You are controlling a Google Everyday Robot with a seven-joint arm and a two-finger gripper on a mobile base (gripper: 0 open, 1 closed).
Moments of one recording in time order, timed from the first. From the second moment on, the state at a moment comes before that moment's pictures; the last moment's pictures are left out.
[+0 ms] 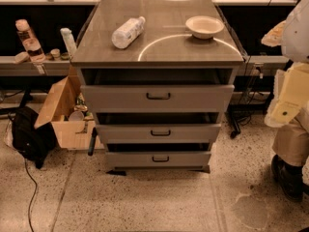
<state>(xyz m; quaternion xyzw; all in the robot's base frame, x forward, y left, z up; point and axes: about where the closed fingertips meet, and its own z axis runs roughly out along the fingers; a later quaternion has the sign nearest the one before) 0.438 -0.217 0.976 -0.60 0.78 -0.03 0.16</state>
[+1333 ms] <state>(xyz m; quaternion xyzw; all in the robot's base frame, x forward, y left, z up) 0.482 -0.202 0.975 -0.64 0.74 -0.04 0.20</state>
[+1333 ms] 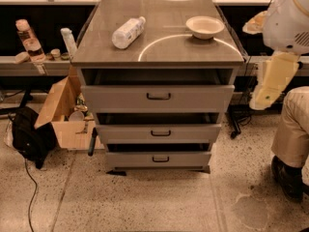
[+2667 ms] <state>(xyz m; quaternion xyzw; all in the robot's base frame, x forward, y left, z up) 0.539 -0.199 0.949 -0.61 0.73 -0.12 0.29</state>
